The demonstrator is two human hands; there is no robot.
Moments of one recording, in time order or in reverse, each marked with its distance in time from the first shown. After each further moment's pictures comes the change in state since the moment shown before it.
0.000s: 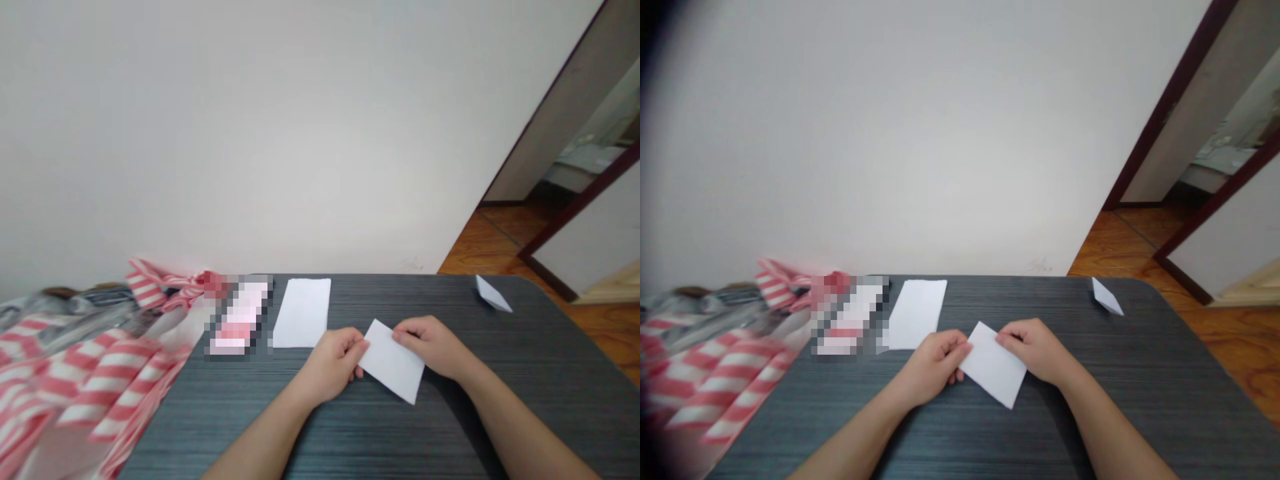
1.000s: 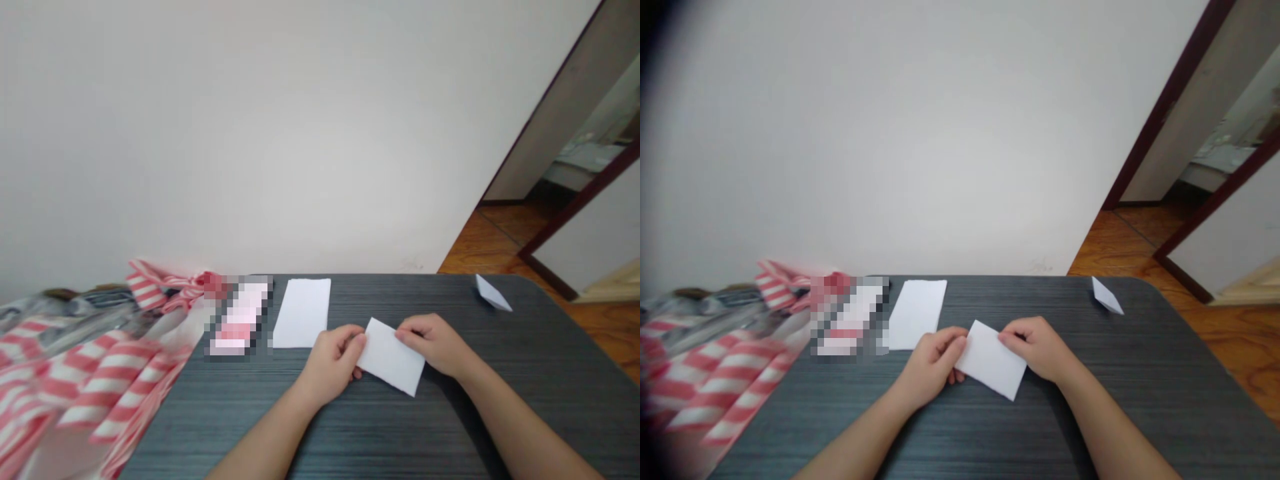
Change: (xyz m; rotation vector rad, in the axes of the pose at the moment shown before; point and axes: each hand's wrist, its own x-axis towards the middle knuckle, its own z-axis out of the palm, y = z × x) left_hand -0.001 -0.005 0.003 -0.073 0.091 0.075; right_hand 0.000 0.003 -0.002 -0.013 0.037 -0.087
